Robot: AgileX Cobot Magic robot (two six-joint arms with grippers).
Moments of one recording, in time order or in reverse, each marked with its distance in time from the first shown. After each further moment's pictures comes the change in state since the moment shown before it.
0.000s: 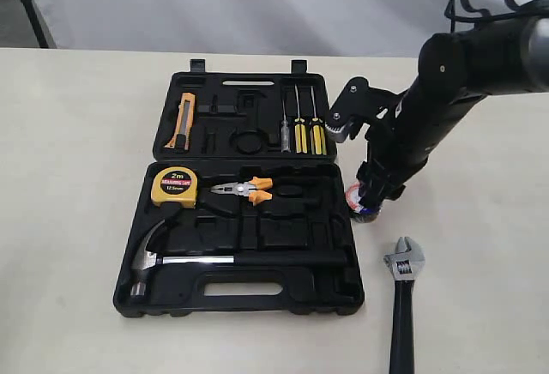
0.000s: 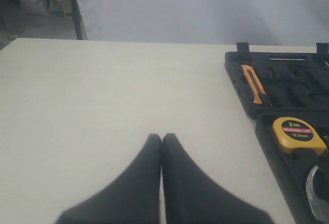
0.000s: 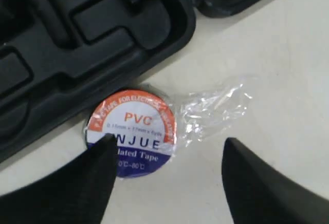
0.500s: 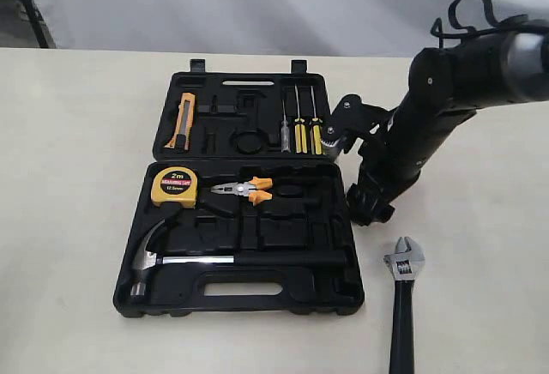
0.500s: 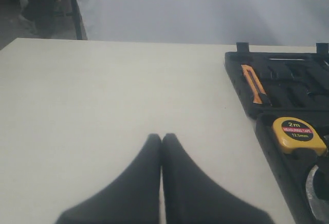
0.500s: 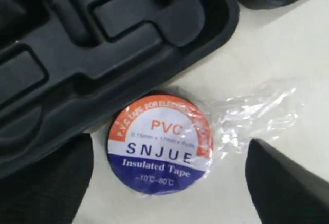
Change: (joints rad) left arm 0.000 0.000 0.000 0.000 0.000 0.000; right arm 0.004 0.062 0.000 0.056 0.008 -0.044
